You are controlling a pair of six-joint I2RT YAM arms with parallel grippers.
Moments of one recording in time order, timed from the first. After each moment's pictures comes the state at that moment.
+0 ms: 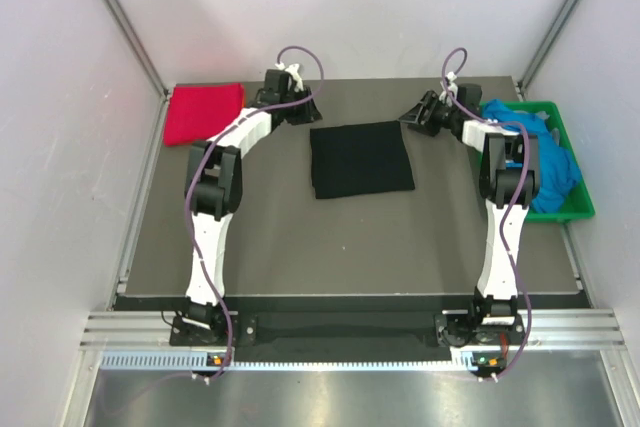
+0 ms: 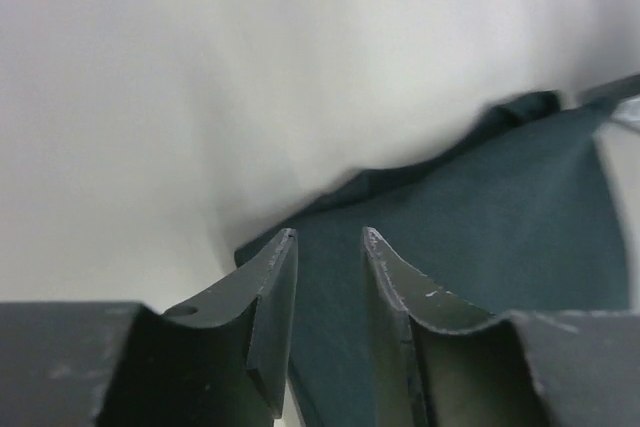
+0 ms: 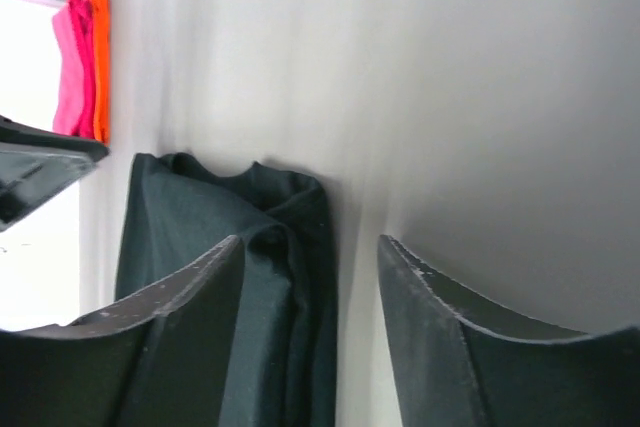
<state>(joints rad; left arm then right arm) -0.28 2.36 1.93 -0.19 0.32 -0.37 -0.02 2.37 1.69 0.09 -0.74 0.56</state>
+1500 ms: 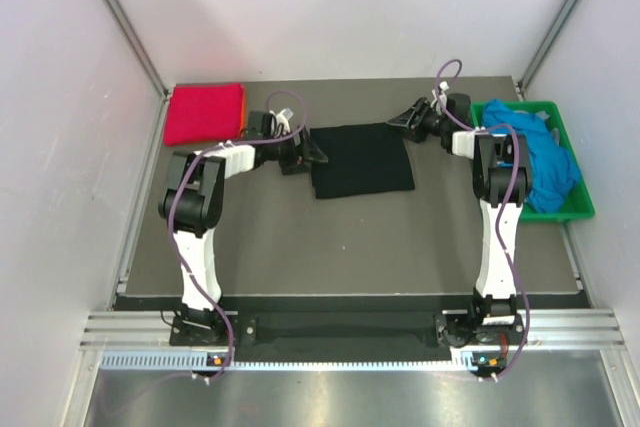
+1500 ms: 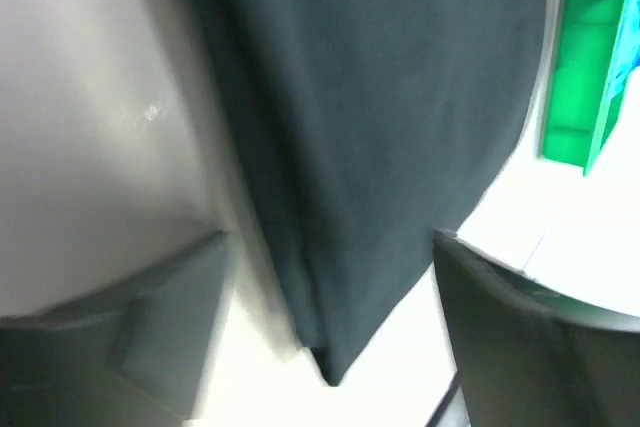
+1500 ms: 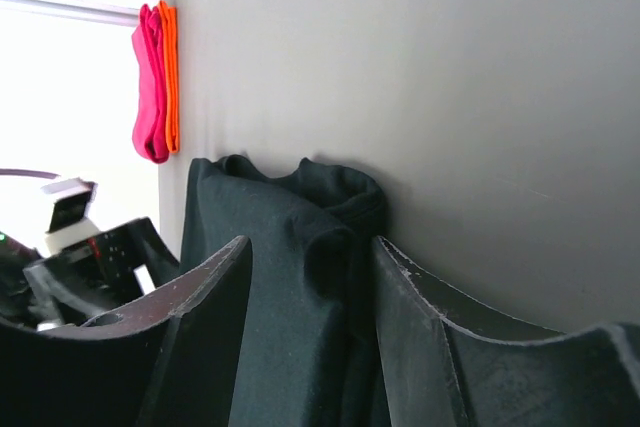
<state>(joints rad) -0.23 2.08 1.29 0.00 0.67 -0.58 0.03 2.40 1.58 0.37 -0.78 0.83</state>
